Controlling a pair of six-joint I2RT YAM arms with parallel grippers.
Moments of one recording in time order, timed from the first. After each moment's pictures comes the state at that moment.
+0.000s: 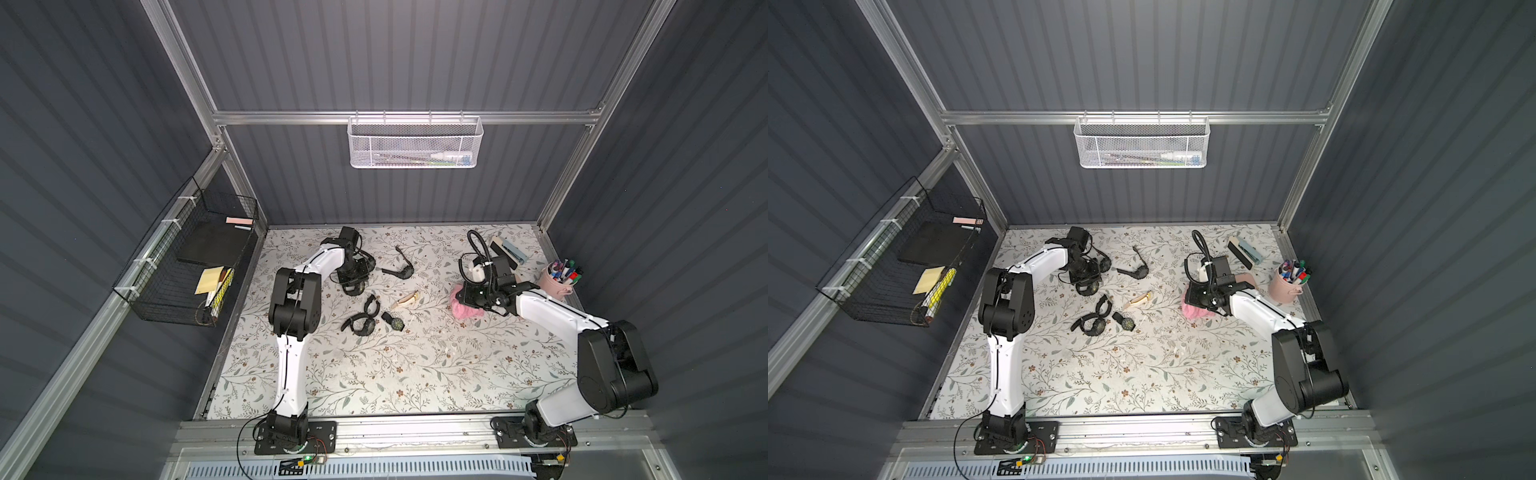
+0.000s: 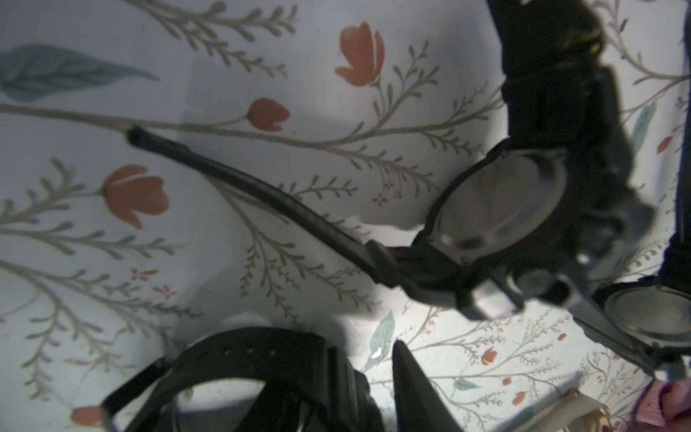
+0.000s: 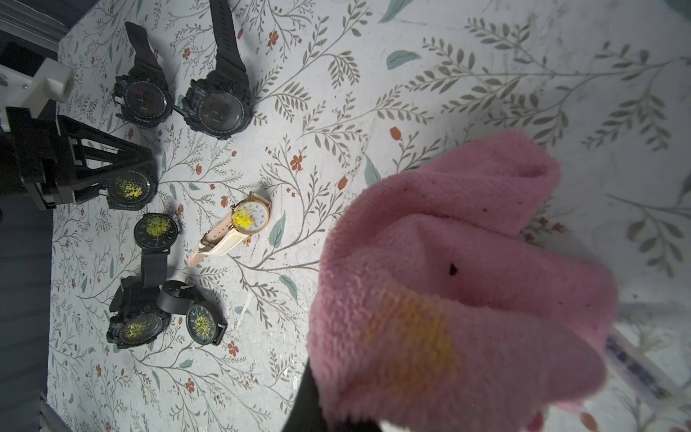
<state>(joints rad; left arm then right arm) -0.22 2.23 1.77 -0.82 0.20 -0.51 0.28 1.53 0.92 -0.31 -0.29 0.47</state>
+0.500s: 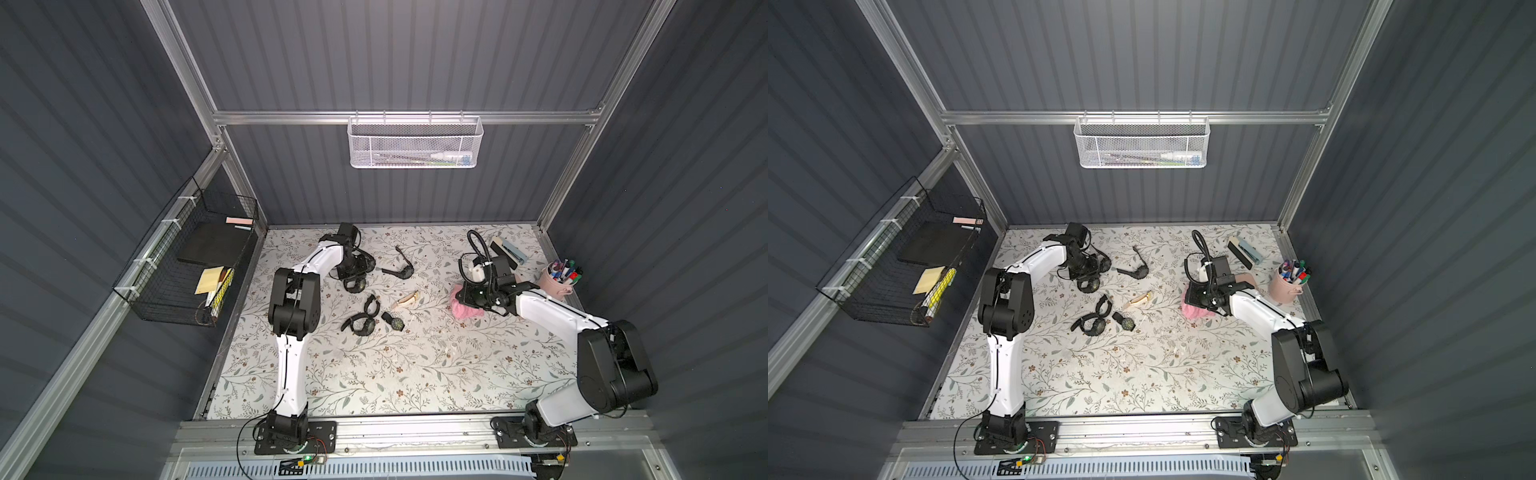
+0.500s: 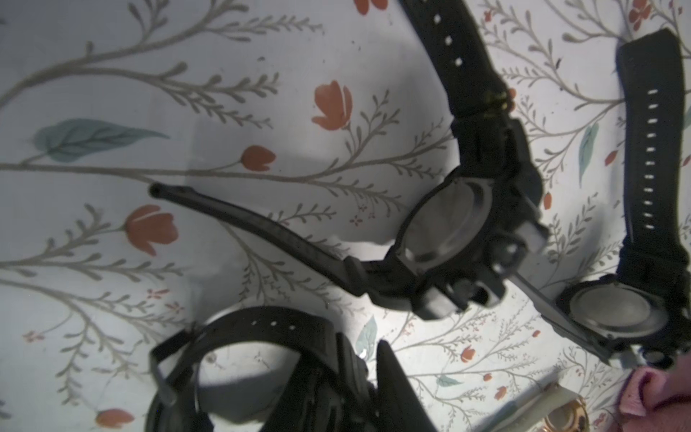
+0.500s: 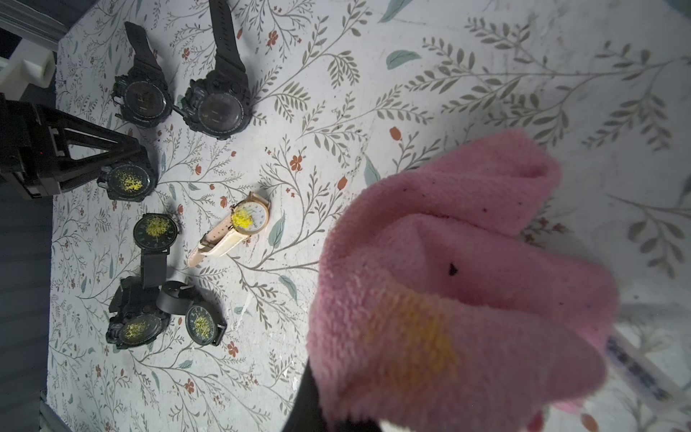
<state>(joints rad) -0.22 2.24 1.81 -0.82 0.22 -0.48 0.28 1.53 0.92 -0.31 -0.29 0.47</state>
